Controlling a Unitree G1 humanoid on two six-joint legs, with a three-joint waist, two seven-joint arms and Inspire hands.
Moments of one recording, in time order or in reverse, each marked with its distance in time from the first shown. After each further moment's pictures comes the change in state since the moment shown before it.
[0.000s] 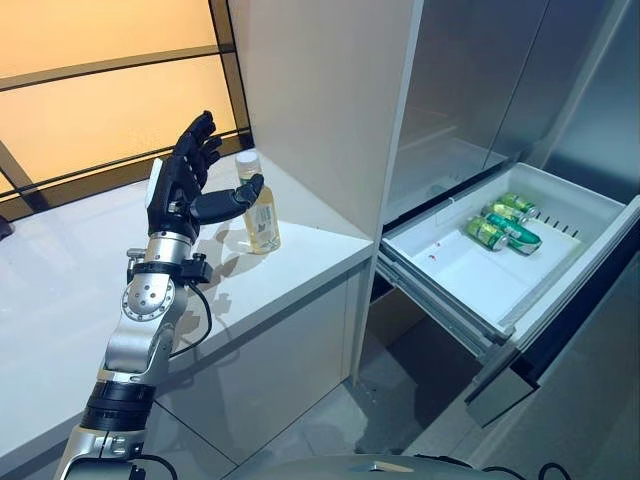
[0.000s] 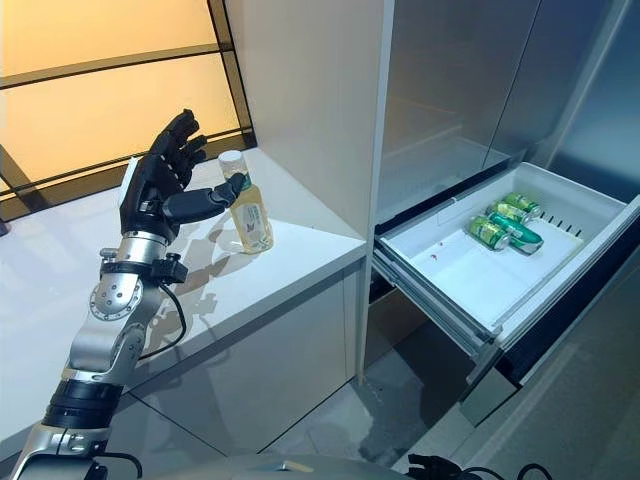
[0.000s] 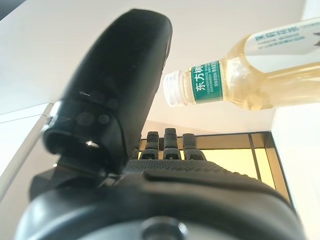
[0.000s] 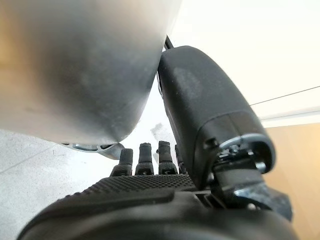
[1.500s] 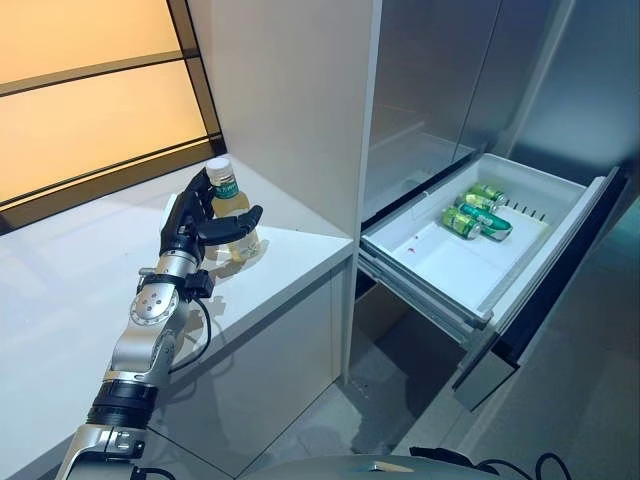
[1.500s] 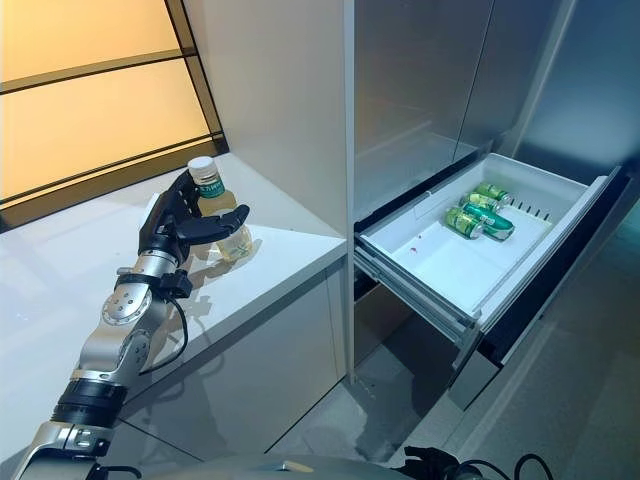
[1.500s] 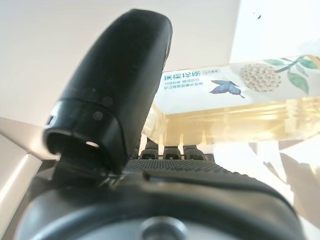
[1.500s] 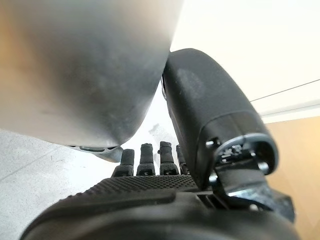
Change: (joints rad) left arm 0.000 0.000 -0.029 0.171 -0.061 0.045 -0.048; right arm -0.014 -0.003 -0.001 -0.015 -0.039 0.006 0.027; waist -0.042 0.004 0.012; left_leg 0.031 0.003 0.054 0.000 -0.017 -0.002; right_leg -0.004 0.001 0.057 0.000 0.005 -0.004
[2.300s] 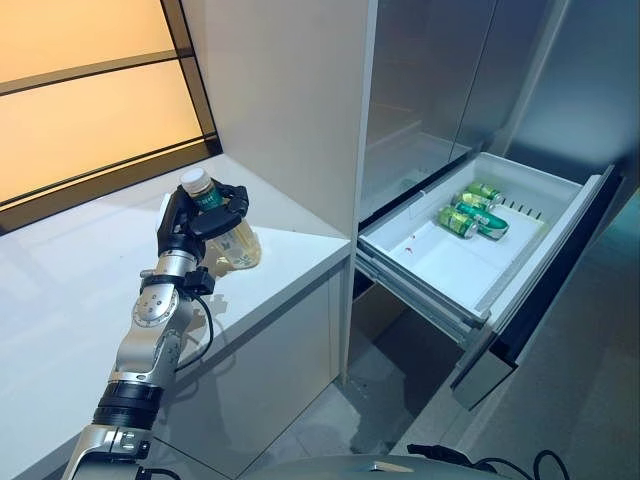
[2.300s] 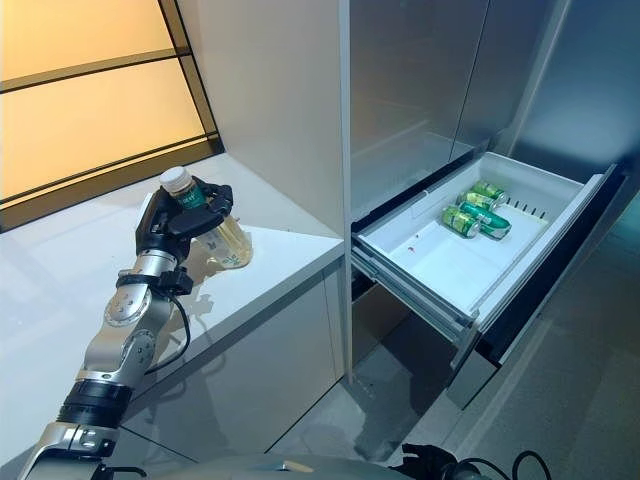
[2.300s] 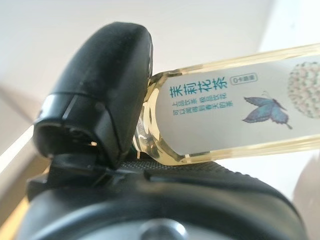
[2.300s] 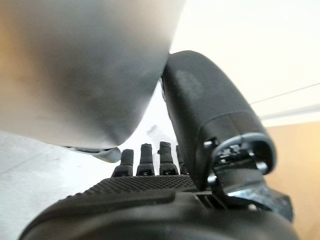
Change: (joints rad) left arm 0.003 -0.065 0.001 0.003 -0.260 -0.056 -0.015; right arm 0.018 -0.010 0.040 -0.085 -0.018 -0.008 0.005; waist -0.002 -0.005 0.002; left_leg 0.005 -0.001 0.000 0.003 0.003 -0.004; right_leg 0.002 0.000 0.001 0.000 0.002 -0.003
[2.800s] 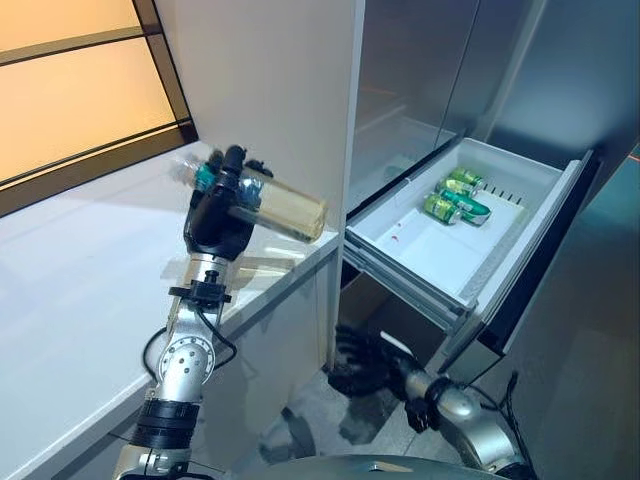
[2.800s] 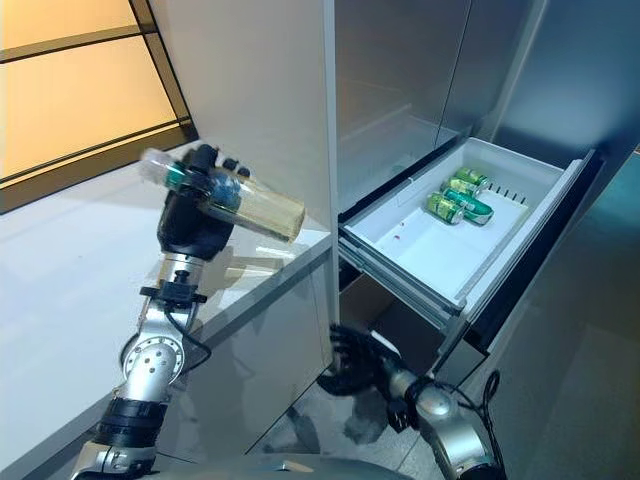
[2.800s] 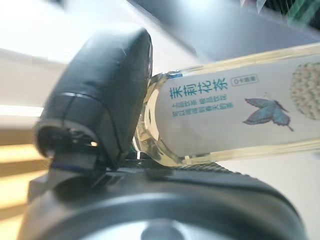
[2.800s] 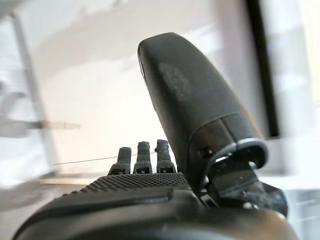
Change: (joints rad) left arm 0.053 -0.163 -0.029 -0.300 -0.594 -0.060 -0.364; right arm 0.056 -0.071 0.021 -1.025 0.082 0.100 0.133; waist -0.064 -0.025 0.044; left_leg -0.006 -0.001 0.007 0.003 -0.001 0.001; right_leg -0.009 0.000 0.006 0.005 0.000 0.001
